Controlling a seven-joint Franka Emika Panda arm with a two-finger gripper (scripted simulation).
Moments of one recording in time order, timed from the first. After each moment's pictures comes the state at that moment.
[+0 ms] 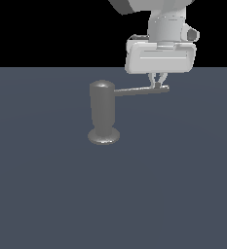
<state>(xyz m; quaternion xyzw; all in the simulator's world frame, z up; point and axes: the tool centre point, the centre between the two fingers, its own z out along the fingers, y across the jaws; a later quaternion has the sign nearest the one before) 0.006 -0.136 0.235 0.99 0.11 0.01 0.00</state>
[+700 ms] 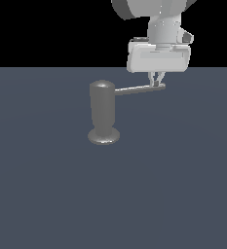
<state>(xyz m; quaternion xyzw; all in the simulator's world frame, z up) 0.046 -0.144 0.235 0.99 0.11 0.01 0.00</state>
